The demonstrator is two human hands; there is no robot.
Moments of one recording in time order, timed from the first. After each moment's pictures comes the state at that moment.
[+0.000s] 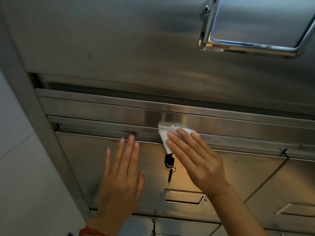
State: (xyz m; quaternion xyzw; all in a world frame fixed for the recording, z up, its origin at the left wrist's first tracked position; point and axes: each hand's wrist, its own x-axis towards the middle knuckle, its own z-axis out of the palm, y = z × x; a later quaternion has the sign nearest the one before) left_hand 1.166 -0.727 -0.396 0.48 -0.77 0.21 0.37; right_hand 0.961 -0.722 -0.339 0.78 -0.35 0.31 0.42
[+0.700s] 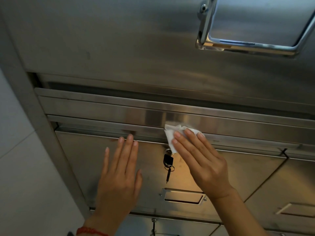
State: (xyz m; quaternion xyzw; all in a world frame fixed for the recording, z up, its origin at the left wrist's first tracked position) left_hand 1.167 -0.725 -0.392 0.49 -0.77 0.21 0.35; right_hand 0.953 -0.719 -0.345 0.76 -0.36 0.33 0.43
